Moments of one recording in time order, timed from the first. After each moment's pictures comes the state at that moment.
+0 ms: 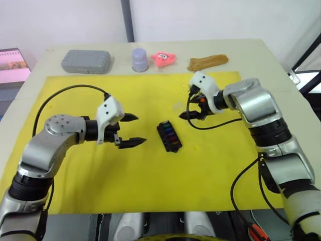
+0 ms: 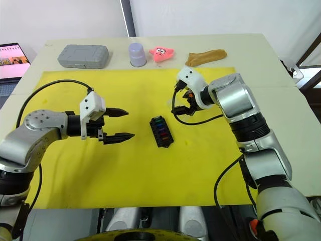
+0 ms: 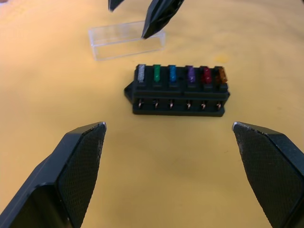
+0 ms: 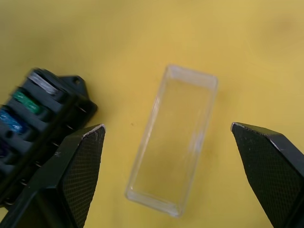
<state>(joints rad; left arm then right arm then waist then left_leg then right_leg) -0.41 0.77 -0.04 -0.38 -0.47 0.72 -1.02 -0.98 -0.58 0.32 0.14 0.01 1.12 1.04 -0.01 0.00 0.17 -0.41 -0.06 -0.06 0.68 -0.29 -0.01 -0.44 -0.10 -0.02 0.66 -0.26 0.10</state>
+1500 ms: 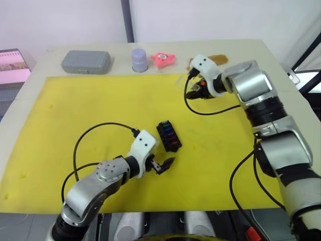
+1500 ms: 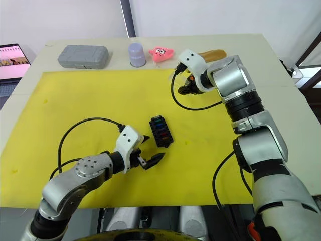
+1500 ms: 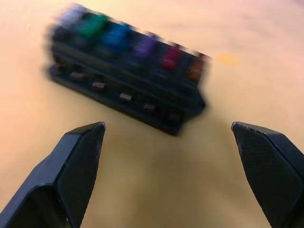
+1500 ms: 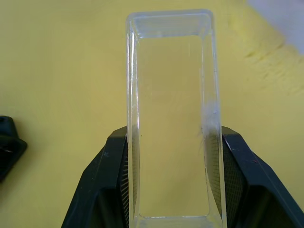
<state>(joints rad) -0.12 0.33 -0.30 -0.72 -0.38 0.99 -0.23 -1.18 -0.54 0.34 0.40 -0.03 0.98 0.97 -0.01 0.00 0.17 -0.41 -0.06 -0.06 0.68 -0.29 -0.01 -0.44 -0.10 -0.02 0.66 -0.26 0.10</state>
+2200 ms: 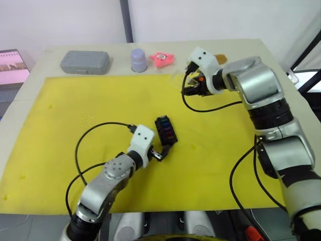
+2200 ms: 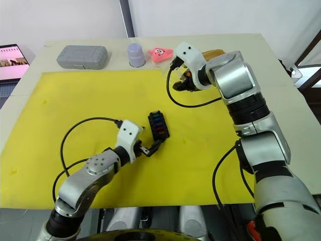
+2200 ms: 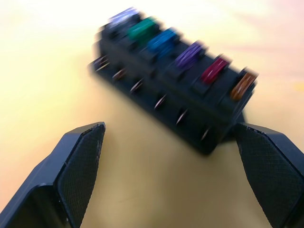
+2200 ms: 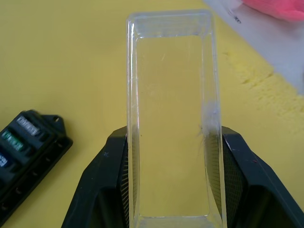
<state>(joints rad) -0.09 0.31 -0.25 -0.61 -0.25 0.84 -0.20 -1.15 -0.56 0.32 0.24 0.03 1.06 0.93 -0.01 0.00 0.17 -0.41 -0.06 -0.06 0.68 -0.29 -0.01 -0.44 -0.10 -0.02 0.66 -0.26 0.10</state>
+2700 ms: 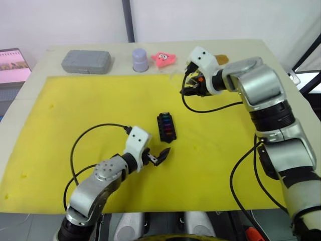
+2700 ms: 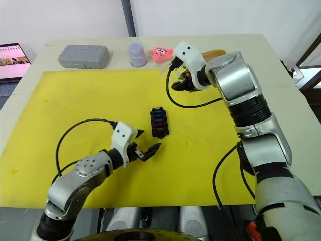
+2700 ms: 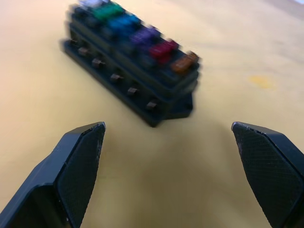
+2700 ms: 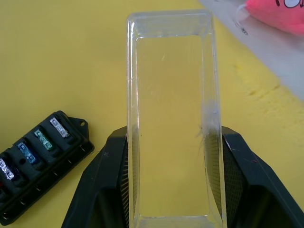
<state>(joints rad) -0.06 0.28 -0.27 -0.65 -0.32 0.87 -0.28 -1.14 -0.57 0.32 0.18 0.06 1.08 0.91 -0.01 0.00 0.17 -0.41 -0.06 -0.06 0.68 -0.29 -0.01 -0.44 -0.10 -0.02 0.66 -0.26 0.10</state>
